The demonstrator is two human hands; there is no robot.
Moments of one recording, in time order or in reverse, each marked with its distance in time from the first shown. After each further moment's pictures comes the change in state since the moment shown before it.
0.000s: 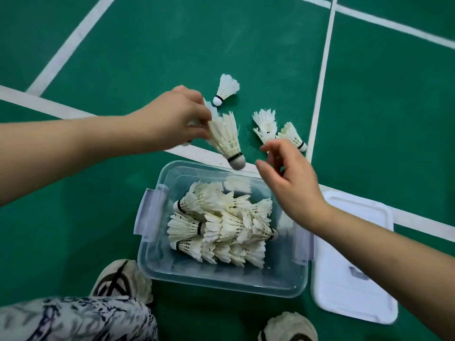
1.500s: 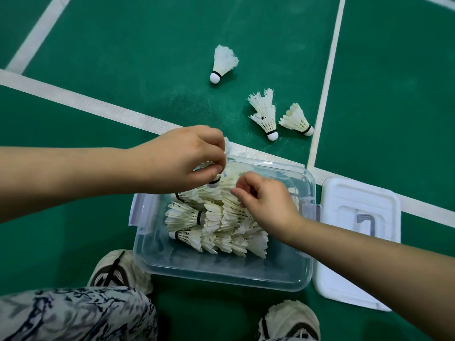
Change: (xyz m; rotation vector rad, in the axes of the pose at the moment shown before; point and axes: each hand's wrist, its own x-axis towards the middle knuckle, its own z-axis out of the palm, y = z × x) left_hand -0.039 0.026 0.034 -0.165 -0.168 0.213; right_hand -0.020 0.029 0.054 -0.047 -0.264 0.117
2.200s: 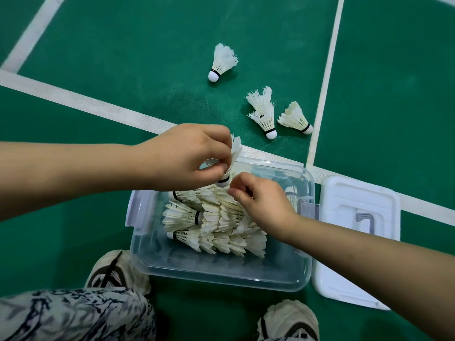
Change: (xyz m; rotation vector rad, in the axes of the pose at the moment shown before) left_hand 0.010 0.006 -0.001 -0.044 0.035 0.030; right_hand 0.006 0.006 0.004 -0.048 -0.074 -0.009
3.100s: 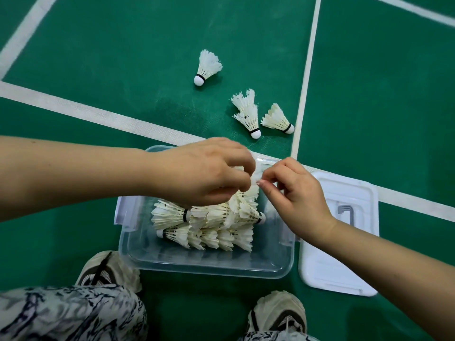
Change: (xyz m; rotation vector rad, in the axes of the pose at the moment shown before) left_hand 0.021 0.026 0.017 0.171 -0.104 0.374; right_hand -0.046 0.018 -0.050 -0.048 0.385 -0.204
